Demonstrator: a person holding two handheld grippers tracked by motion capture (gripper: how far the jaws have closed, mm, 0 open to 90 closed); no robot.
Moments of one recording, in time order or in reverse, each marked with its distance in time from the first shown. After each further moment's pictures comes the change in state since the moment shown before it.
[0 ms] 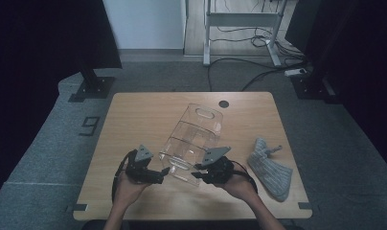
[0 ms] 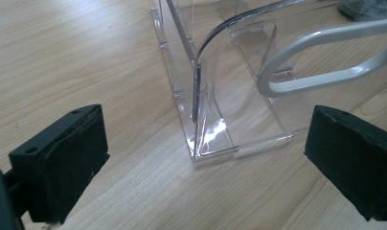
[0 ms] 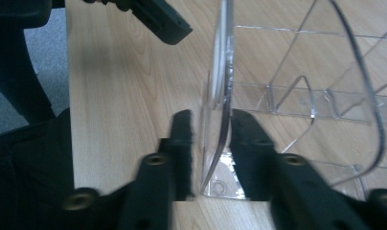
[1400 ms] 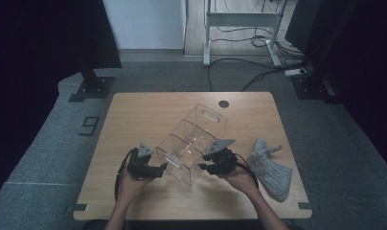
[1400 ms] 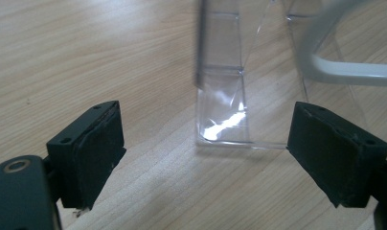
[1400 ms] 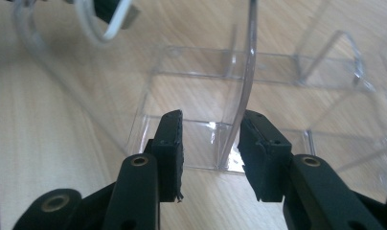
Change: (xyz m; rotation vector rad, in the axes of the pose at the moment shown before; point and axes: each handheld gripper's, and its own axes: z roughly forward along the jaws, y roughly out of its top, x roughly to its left) left arm 0.019 -0.010 0.029 0.054 0.061 -0.060; right arm -0.038 -0.023 0.019 0.035 -0.082 0.132
